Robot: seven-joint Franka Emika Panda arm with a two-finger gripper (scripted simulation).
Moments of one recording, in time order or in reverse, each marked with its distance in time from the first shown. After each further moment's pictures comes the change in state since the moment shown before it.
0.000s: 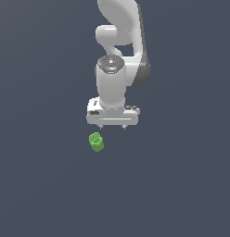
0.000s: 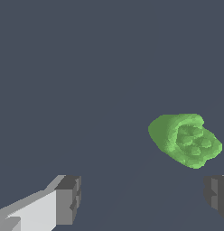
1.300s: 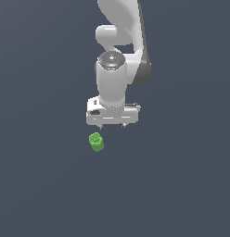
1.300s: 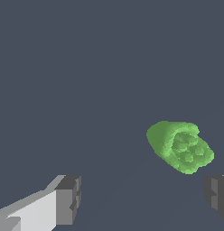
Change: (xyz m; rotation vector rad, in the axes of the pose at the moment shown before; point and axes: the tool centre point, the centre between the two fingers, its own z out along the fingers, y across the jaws) arm 0.003 0.000 -0.009 -0.008 0.009 -0.095
